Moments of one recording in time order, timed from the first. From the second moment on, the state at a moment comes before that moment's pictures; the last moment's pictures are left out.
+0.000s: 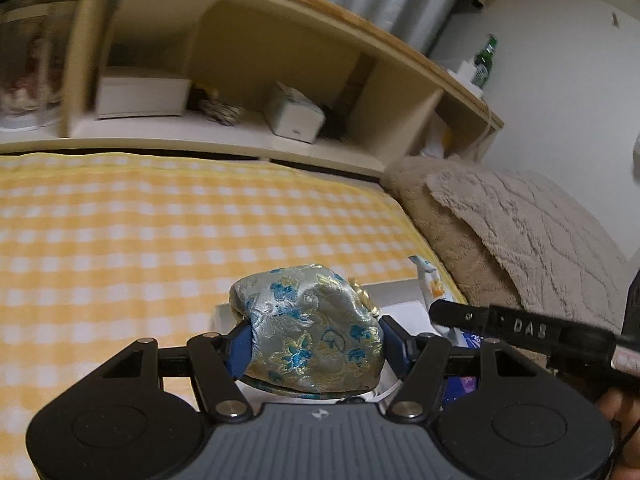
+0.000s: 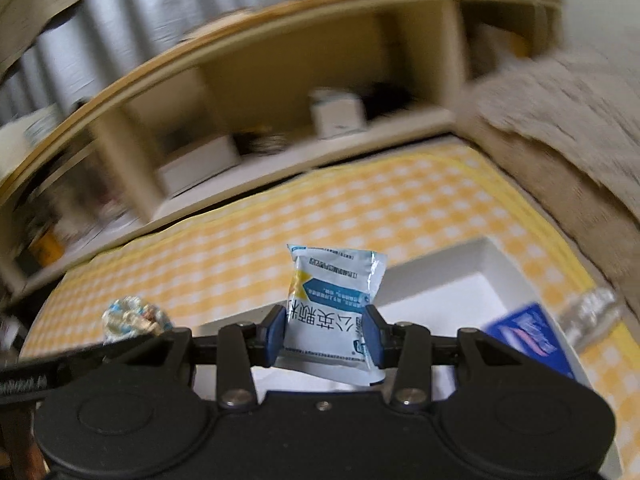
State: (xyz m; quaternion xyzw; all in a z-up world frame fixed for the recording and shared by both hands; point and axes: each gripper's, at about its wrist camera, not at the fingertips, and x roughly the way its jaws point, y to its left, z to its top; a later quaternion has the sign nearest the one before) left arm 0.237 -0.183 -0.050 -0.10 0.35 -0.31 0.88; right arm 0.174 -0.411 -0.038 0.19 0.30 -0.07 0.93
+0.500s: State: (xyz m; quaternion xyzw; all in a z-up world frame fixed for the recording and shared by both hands) left arm 0.273 -0.257 -0.096 -0.02 0.38 -0.36 0.85; right arm 0.204 -0.482 -0.086 0.34 0.27 -0.20 0.88
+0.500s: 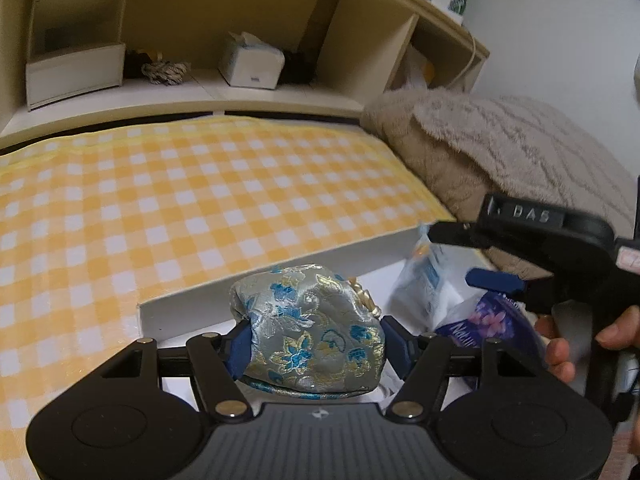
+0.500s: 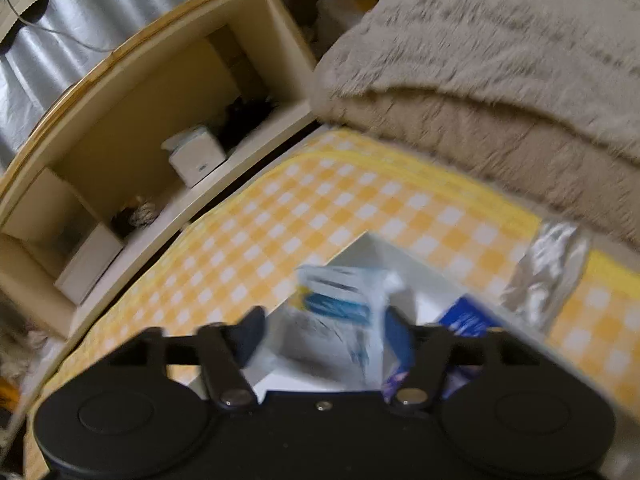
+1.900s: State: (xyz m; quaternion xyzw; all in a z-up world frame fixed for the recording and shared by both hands) left arm 0.279 -0.260 -0.112 0.03 0.41 -0.33 0.85; right arm 0.217 -0.476 -0.080 0.26 0.34 -0.12 0.90
